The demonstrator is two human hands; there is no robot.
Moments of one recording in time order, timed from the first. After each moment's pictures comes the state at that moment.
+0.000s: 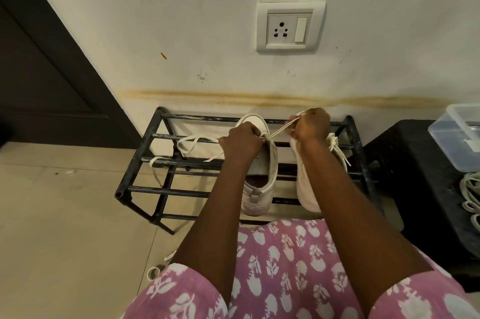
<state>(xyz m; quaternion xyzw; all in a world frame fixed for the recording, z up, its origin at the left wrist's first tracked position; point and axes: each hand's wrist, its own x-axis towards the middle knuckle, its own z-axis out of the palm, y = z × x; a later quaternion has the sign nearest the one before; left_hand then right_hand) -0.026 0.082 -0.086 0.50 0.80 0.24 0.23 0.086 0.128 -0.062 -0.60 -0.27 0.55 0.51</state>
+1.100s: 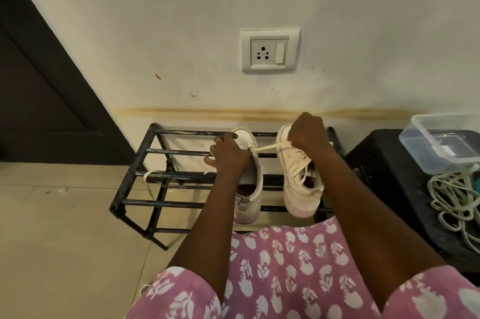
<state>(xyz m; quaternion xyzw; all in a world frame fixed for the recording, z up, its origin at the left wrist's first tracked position) -0.018 0.074 -0.083 0.42 0.84 0.26 0.23 0.124 0.125 -0.028 -0.71 -0.67 0.18 0.14</state>
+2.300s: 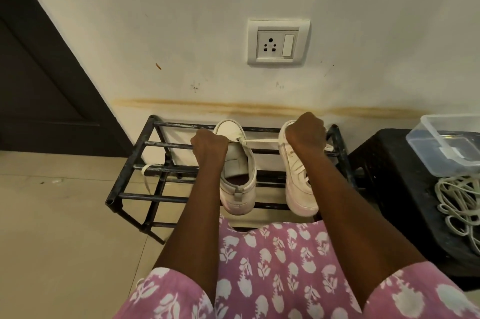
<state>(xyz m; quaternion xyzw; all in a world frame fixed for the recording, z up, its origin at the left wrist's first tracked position) -0.059 0.076 -0.078 0.30 0.85 0.36 0.25 0.104 0.124 -0.044 -0.76 -0.59 0.17 0.19</state>
